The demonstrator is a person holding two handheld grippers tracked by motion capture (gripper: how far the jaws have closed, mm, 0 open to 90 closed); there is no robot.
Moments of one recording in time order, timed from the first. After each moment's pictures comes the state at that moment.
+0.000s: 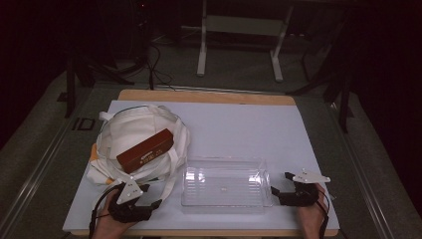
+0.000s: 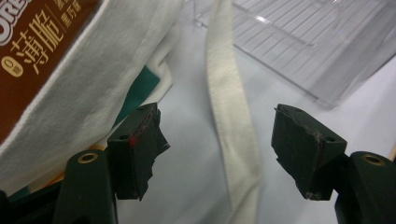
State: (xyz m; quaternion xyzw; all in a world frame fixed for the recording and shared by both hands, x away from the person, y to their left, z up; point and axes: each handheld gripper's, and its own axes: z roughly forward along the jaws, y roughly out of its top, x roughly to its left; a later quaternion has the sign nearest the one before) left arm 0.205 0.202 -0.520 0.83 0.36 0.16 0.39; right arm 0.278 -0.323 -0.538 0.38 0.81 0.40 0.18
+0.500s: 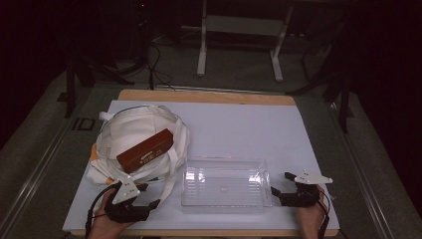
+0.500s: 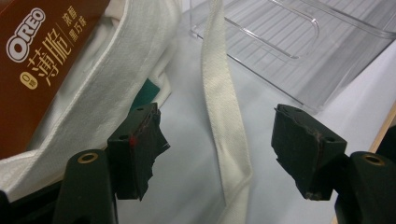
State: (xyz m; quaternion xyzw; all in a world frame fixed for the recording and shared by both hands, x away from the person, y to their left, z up) left arm 0.201 0.204 -0.505 0.83 0.36 0.16 0.39; right arm 0.276 -0.326 -0.537 0.37 0.81 0.42 0.17
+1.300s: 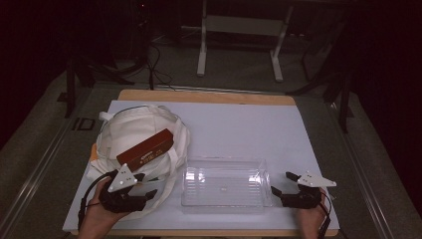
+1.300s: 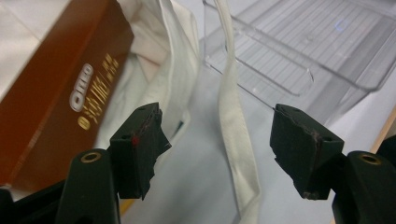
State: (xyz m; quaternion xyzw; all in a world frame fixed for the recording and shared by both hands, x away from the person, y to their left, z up) left arm 0.214 0.209 -0.460 0.84 0.35 0.18 0.38; right arm 0.271 -0.330 -0.536 0.36 0.80 0.45 0.19
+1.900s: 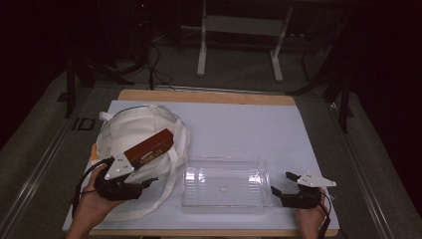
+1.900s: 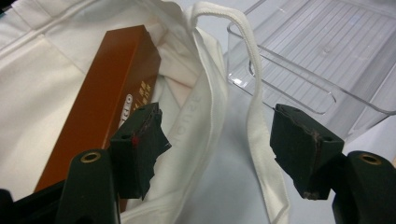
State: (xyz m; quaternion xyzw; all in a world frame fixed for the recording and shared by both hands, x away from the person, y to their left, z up) left arm 0.231 0.216 -0.435 0.85 0.33 0.20 0.36; right arm 0.271 -0.329 -0.536 0.36 0.80 0.44 0.19
